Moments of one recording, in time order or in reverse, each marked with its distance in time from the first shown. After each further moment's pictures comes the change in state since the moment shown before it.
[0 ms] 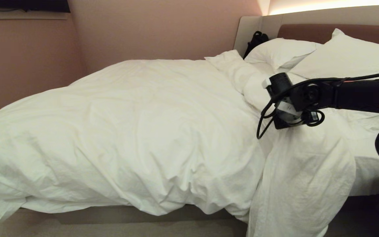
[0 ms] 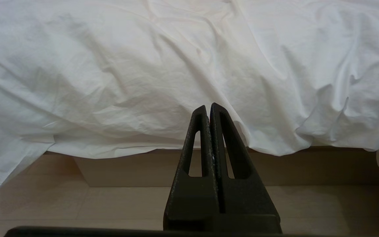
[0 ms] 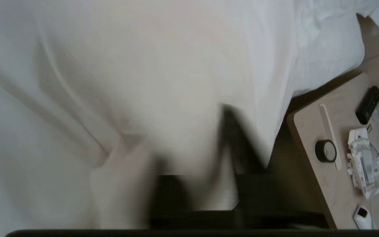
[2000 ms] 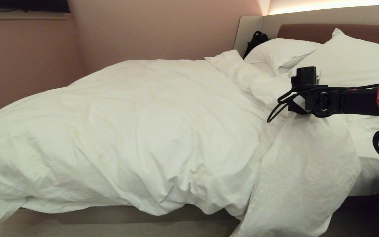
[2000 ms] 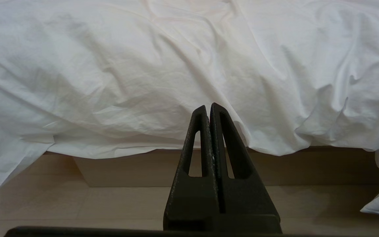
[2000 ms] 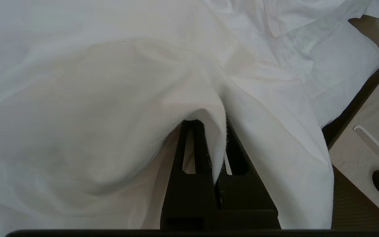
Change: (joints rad) left arm 0.000 0.000 0.000 0.000 0.000 0.000; right arm -0.181 0.082 0.013 -0.476 0.024 0.009
